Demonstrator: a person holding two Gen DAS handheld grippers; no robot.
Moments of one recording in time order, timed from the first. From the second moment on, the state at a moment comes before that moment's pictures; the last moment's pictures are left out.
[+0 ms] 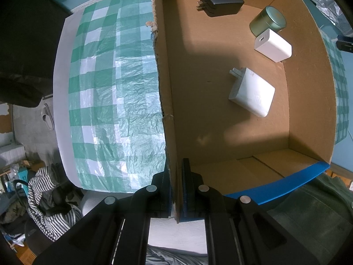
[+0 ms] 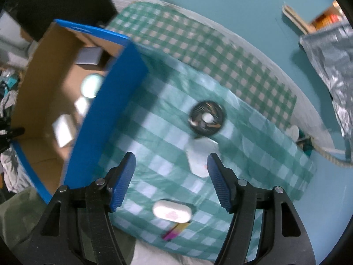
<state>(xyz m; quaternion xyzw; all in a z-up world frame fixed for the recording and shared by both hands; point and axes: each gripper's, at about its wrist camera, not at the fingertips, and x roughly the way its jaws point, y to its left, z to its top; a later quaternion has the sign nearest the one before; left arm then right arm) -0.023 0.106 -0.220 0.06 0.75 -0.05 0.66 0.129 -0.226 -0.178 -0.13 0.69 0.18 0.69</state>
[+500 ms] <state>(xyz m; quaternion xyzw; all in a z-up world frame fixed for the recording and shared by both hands) -0.027 0.106 -0.219 0.06 0.75 -0.05 0.66 0.129 -0.277 -0.251 -0.13 0.72 0.17 0.66</state>
